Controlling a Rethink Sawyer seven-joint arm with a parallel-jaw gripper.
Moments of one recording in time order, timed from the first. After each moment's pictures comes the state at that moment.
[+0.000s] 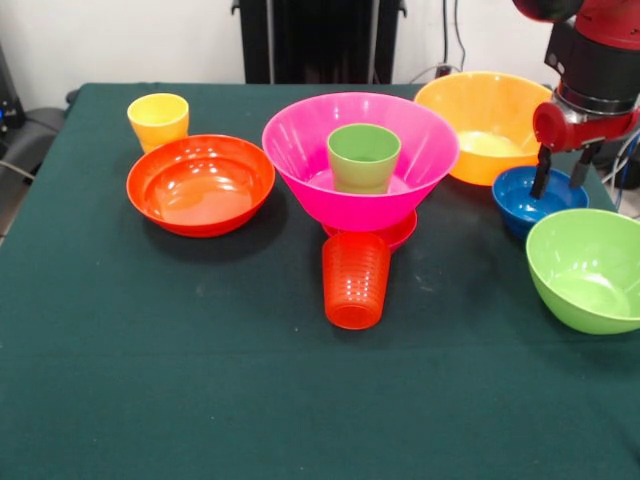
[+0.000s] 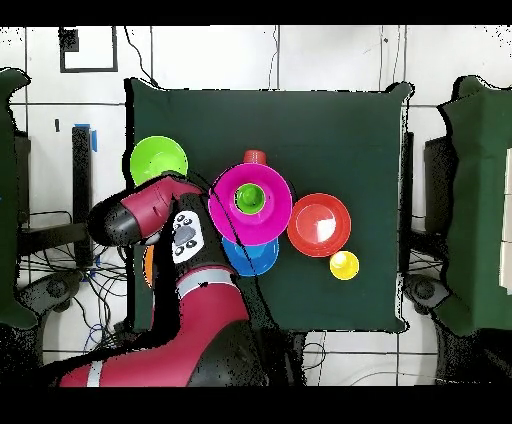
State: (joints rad) arm 0.04 -0.50 0.23 1.50 -0.44 0.58 1.88
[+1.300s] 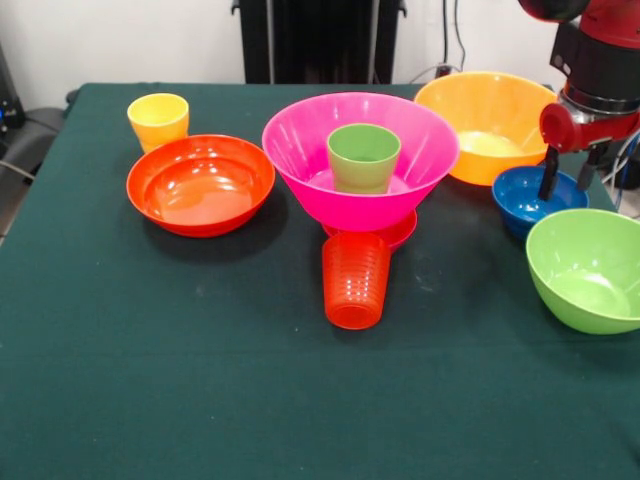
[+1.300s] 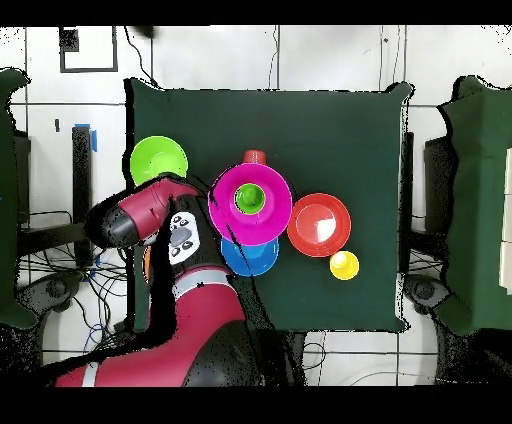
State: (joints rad) arm 0.06 -0.50 0.23 1.50 -0.44 0.55 1.88
